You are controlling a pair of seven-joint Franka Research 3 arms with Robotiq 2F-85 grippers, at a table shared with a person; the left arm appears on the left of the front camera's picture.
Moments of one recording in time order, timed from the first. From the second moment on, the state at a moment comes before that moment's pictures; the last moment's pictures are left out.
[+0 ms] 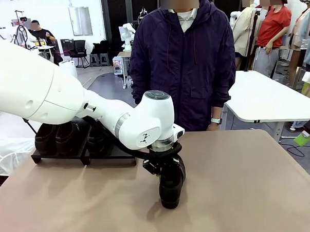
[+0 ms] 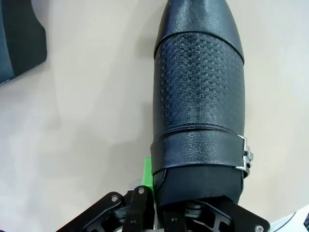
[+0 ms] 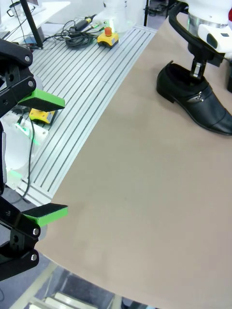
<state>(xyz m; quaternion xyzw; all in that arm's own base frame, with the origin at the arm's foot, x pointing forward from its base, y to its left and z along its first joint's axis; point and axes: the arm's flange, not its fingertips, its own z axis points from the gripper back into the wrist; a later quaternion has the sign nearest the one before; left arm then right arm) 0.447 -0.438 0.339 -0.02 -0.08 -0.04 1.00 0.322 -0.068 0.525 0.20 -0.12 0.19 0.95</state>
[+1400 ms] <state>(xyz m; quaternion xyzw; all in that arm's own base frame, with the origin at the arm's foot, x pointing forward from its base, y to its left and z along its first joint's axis) 0.398 -0.210 0.512 0.00 -0.32 -0.04 0.95 0.322 -0.068 0.525 0.20 -0.12 0.19 0.95</state>
